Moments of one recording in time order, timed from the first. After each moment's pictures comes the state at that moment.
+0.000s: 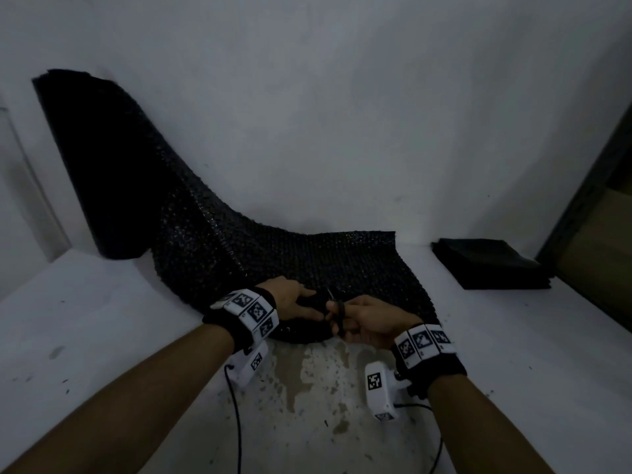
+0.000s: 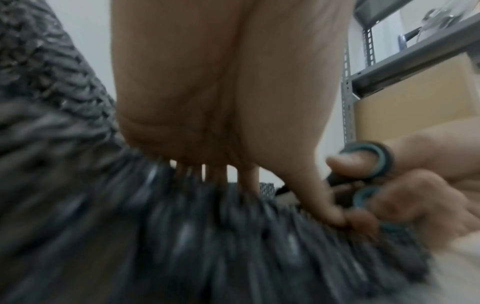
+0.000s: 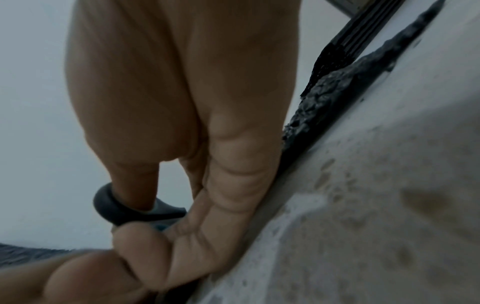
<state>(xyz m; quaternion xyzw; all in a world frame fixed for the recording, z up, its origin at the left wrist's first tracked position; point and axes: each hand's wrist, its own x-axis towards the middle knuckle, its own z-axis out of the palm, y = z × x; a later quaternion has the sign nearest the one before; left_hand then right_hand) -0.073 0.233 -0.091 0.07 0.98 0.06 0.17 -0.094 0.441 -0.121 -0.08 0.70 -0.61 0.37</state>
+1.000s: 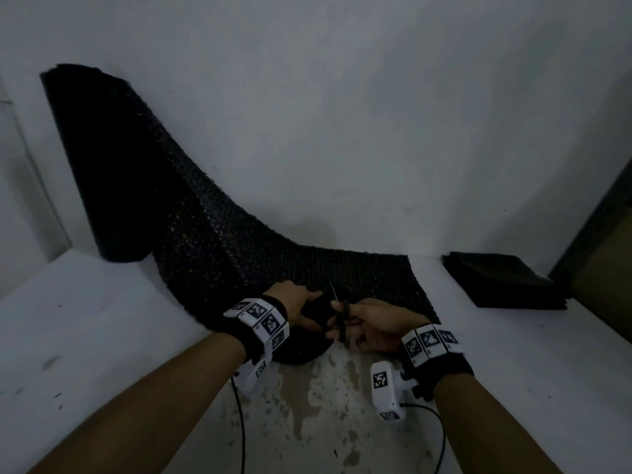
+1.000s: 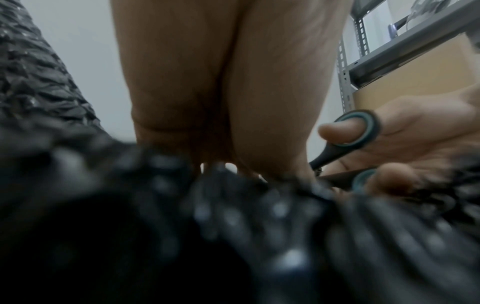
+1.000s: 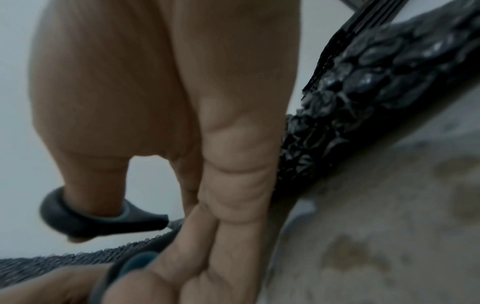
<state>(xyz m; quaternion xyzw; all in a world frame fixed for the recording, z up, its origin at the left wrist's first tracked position) -0.094 0.223 -0.100 0.08 0.99 0.02 0.15 -0.116 0.427 -0.102 -0.04 0.70 -0.57 0.42</state>
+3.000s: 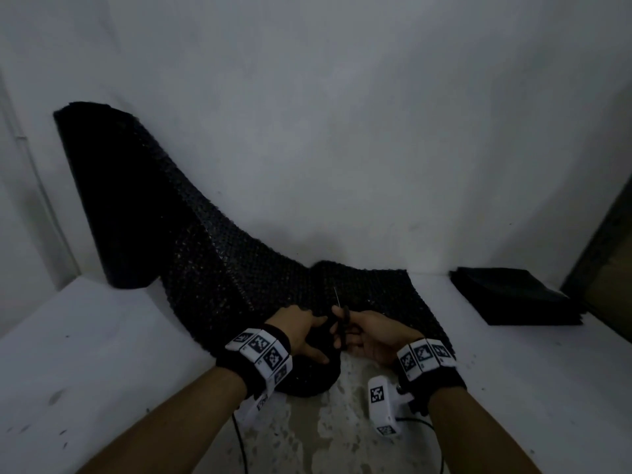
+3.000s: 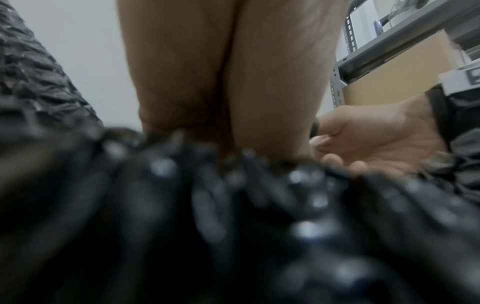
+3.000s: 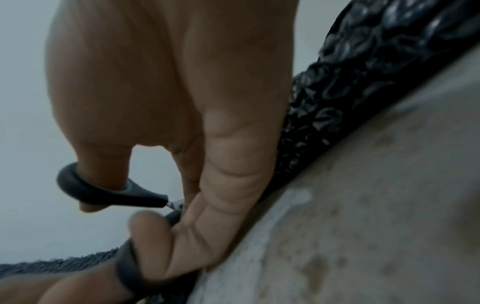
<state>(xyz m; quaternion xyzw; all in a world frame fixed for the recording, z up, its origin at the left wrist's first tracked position) -0.087 0.221 -0.097 0.09 0.98 0.04 0.15 -0.139 0.407 -0.114 -0.06 0.68 -0.63 0.37</state>
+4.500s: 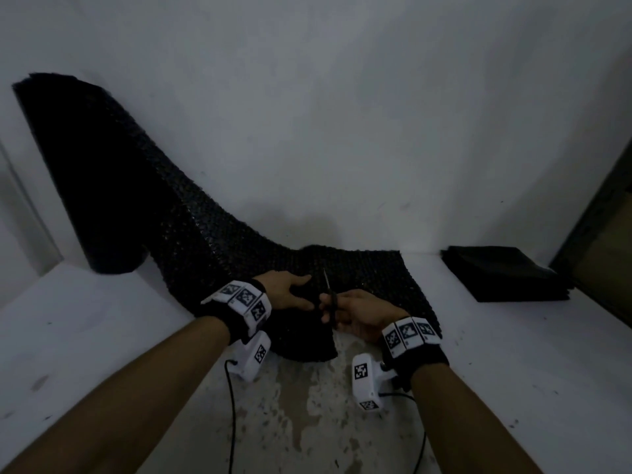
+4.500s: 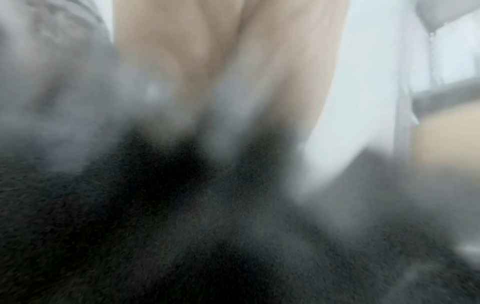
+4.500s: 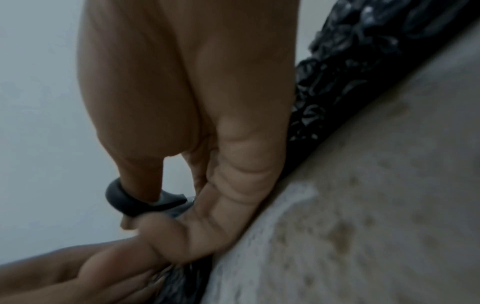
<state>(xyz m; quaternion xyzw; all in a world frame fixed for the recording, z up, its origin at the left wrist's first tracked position) -0.117 0.196 -0.084 0.05 0.98 0.13 0.17 -0.139 0.401 -0.122 -0.06 0.67 -0.66 0.33</state>
